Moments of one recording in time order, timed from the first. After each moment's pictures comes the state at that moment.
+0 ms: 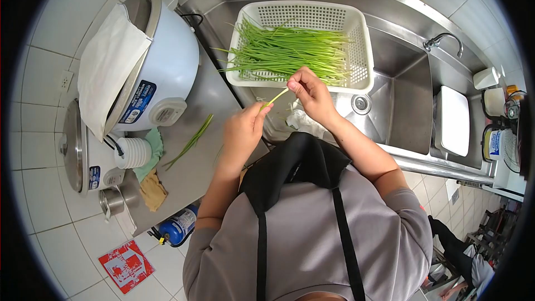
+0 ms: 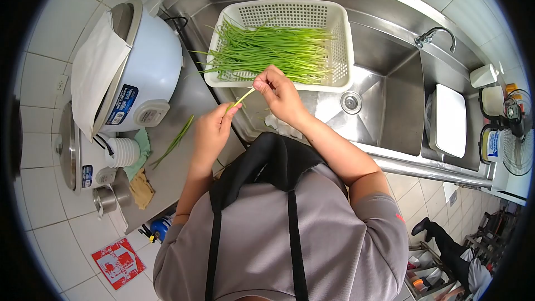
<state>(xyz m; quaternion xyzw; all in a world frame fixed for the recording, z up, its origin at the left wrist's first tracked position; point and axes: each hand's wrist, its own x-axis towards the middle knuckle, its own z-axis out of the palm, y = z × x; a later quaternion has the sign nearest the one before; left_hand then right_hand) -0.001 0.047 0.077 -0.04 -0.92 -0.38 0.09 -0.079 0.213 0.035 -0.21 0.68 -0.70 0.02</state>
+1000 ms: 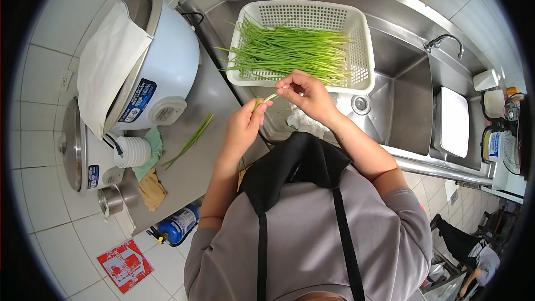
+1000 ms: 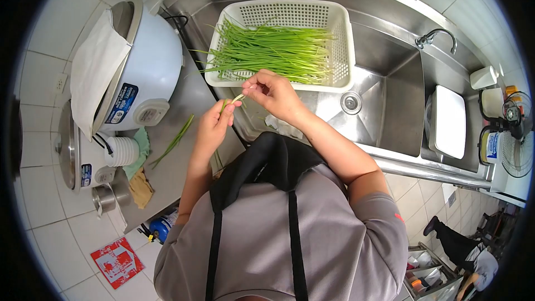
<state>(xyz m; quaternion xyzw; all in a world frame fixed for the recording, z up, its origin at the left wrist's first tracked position) -0.007 0.034 0.059 0.02 -0.83 -0.55 -0.03 -0.082 0.211 0.046 -0.24 0.72 -0.64 0.09</state>
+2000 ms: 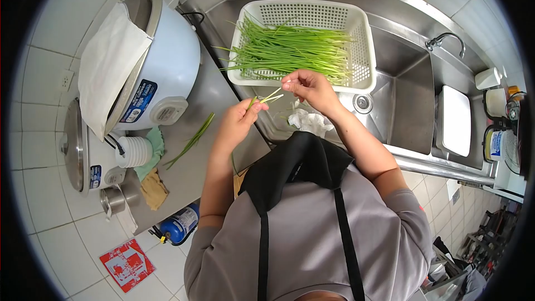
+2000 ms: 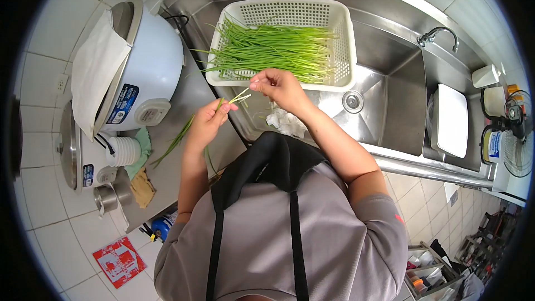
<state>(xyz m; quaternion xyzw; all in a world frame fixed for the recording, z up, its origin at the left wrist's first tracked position) -0.015 0.013 0.060 0.01 -0.78 -0.61 -0.12 -0.093 0.216 0.036 -0.14 0.67 -0.70 0.19</state>
